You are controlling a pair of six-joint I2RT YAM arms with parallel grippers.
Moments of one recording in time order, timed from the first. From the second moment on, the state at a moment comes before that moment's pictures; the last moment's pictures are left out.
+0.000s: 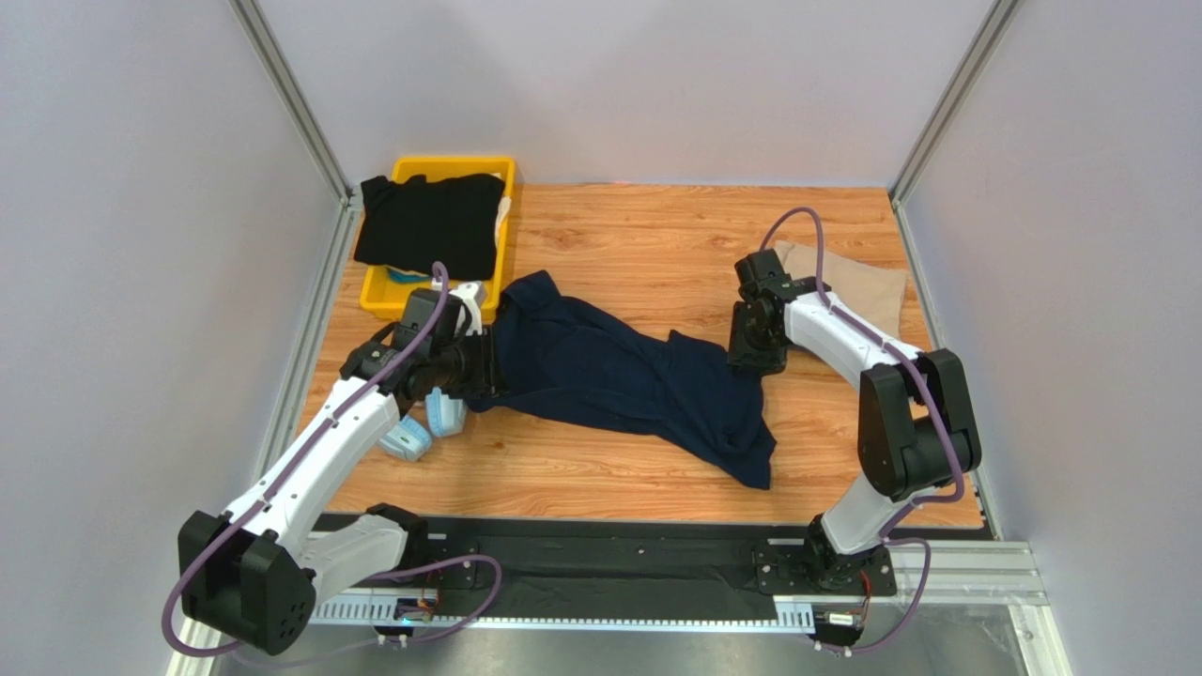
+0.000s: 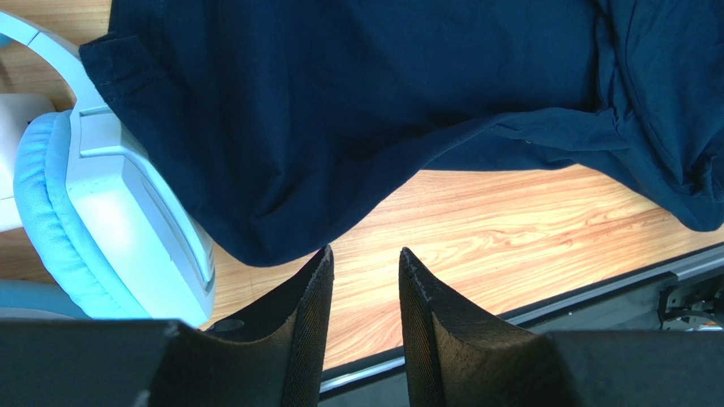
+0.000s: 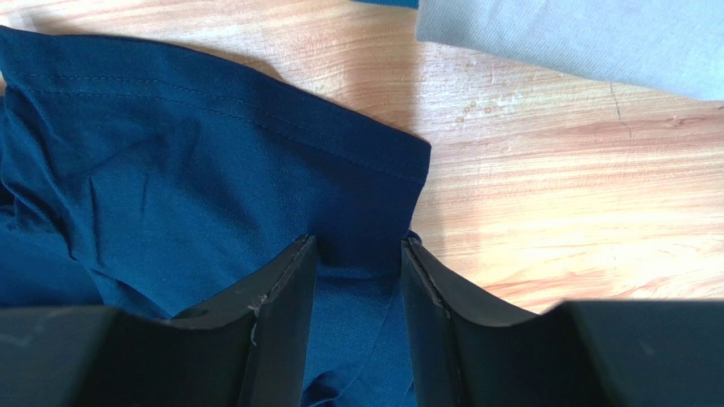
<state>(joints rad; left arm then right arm) -0.35 1.07 0.86 -0.71 0.15 -0.38 0.29 1.65 1.12 -0.72 0.11 0.44</state>
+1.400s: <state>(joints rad) -0.38 1.12 0.86 -0.68 0.15 -0.38 0.29 1.60 1.06 -0.62 0.11 0.43</state>
